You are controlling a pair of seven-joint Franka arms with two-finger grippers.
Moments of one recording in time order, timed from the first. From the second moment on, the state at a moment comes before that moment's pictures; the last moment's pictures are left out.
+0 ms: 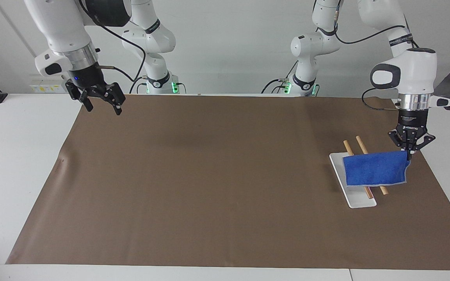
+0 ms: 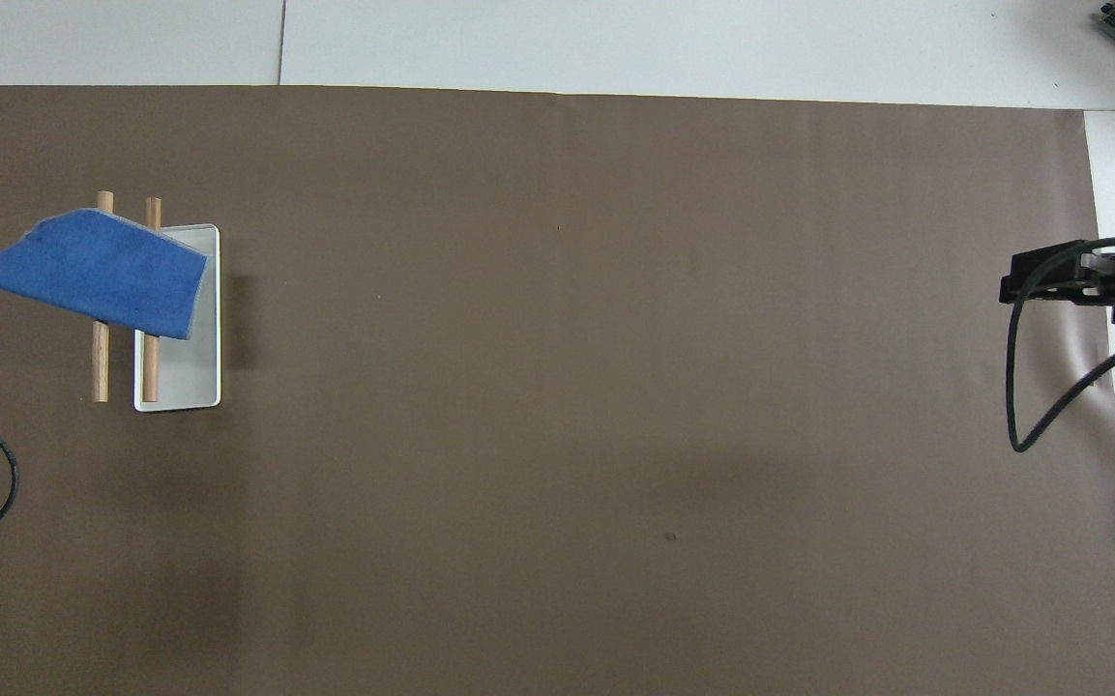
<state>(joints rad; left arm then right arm) 0.19 -0.05 0.01 -2.30 -0.19 2.89 -1.76 -0.01 -0.03 -0.02 -1.57 0.01 1.60 0.17</state>
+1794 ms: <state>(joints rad) -0.10 -0.12 -0.02 -2.12 -0.19 2.35 -1.06 0.01 -0.03 -0.03 -1.61 0.01 1.56 0.16</state>
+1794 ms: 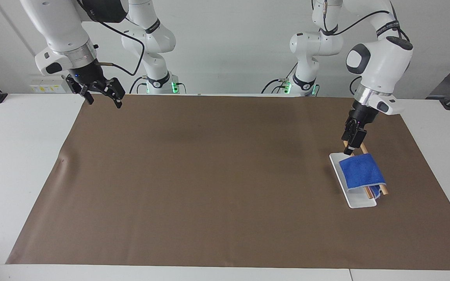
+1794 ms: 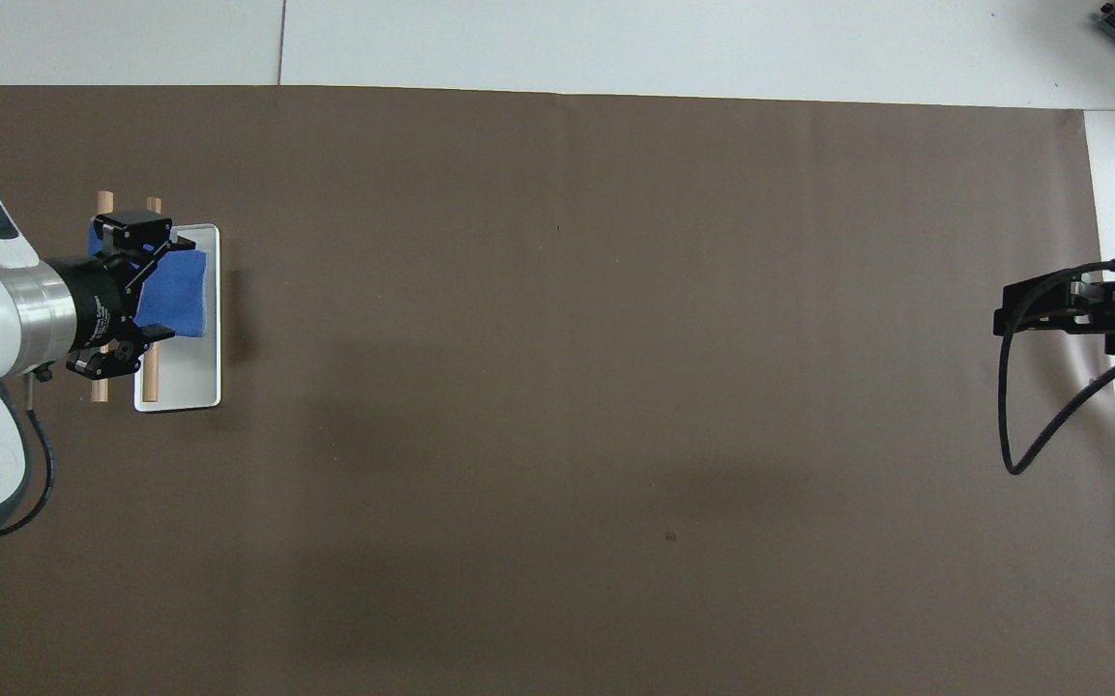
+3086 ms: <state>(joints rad) -0.13 -0.03 0.00 -1.56 0.03 1.73 0.02 0.01 -0.05 -0.03 -1.61 0.00 1.57 0.10</state>
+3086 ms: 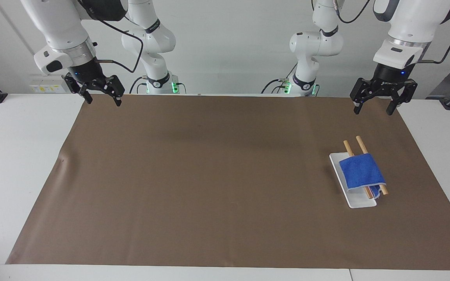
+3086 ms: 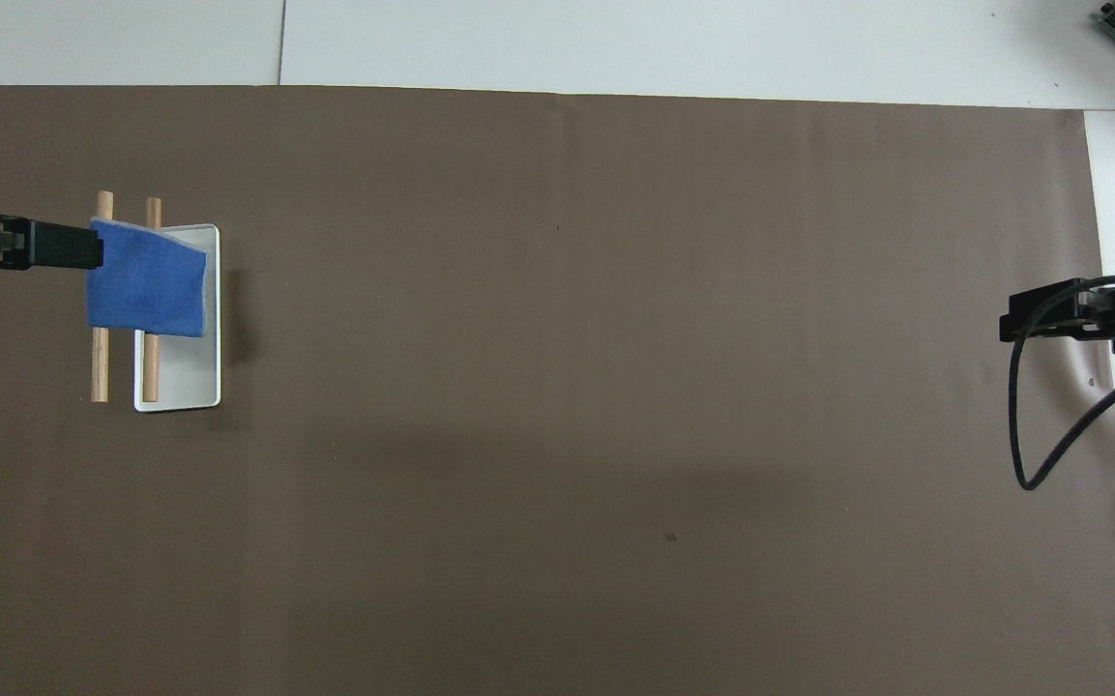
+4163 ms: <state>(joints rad) -0.10 -0.02 0.01 -1.51 0.00 1.53 0.09 0.01 -0.05 -0.03 -1.62 0.00 1.57 0.10</state>
